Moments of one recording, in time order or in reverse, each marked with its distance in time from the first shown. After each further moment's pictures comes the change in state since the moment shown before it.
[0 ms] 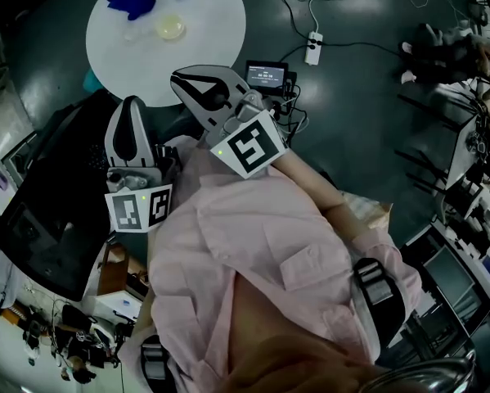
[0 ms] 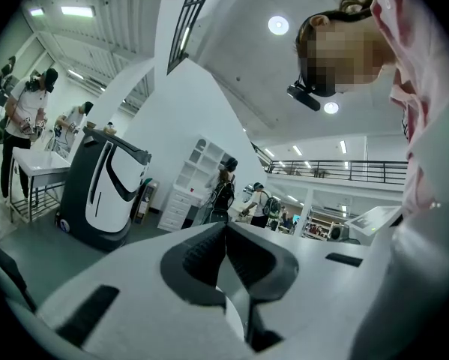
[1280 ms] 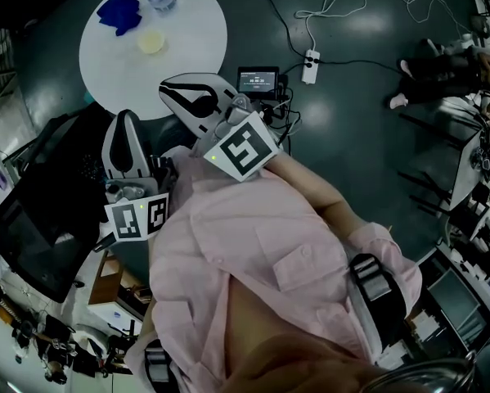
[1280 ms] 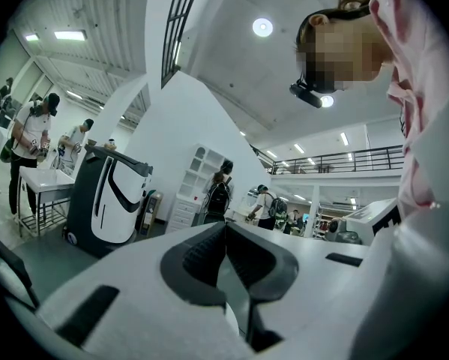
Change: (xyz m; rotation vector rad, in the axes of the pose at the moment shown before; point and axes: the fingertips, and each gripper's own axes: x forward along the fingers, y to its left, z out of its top) left arm -0.005 -0.060 -0.017 0.089 -0.066 0.053; right arm -0.052 -0.019 -0.004 0.009 -0.124 0.077
